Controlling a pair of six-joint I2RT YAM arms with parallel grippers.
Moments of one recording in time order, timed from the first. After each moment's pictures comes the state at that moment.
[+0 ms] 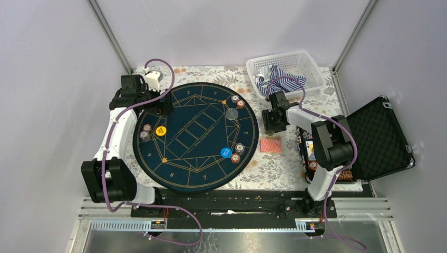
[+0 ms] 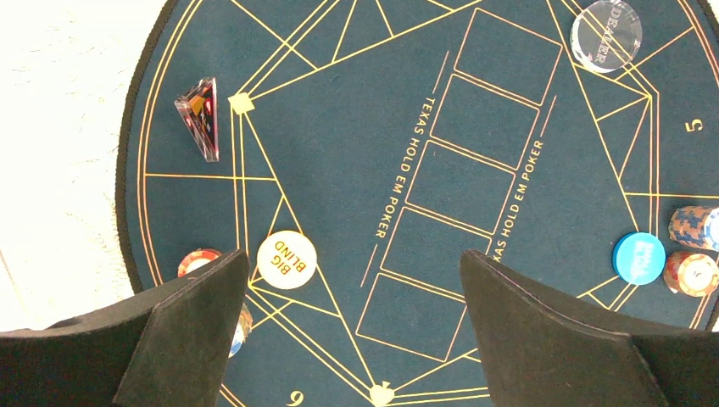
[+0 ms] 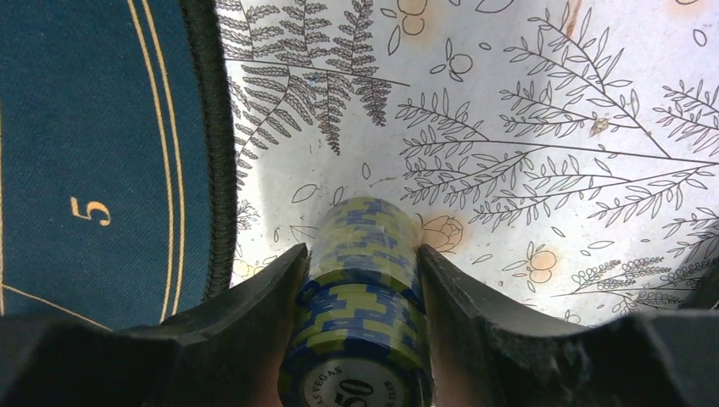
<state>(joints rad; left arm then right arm) 0.08 1.39 1.24 -0.63 0.37 0.22 0.32 1.82 1.11 -0.46 -0.02 0.18</state>
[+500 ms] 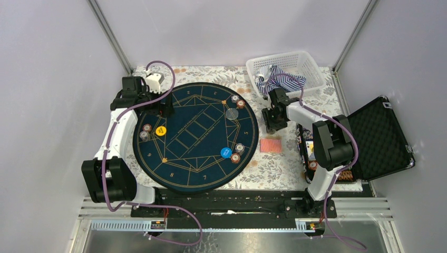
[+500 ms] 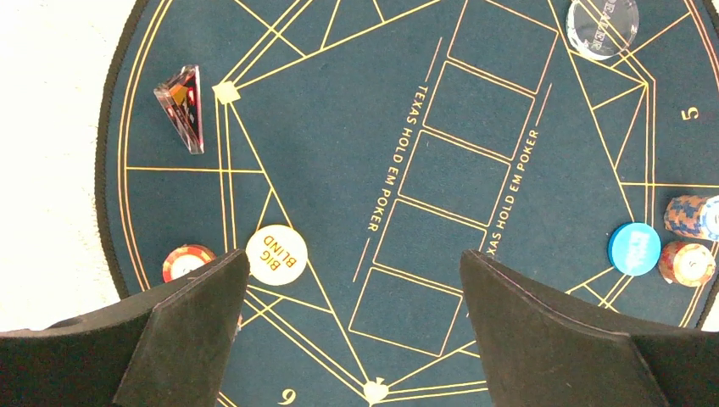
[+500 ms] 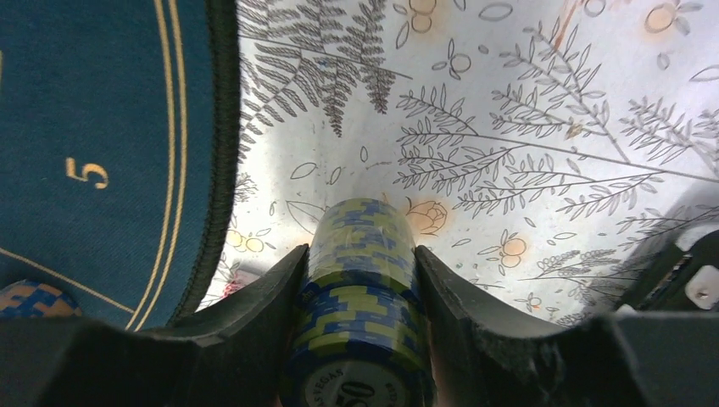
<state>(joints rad) 0.08 1.40 1.22 -0.63 0.39 0.22 0.32 1.82 1.17 -0.56 -0.01 0.08</state>
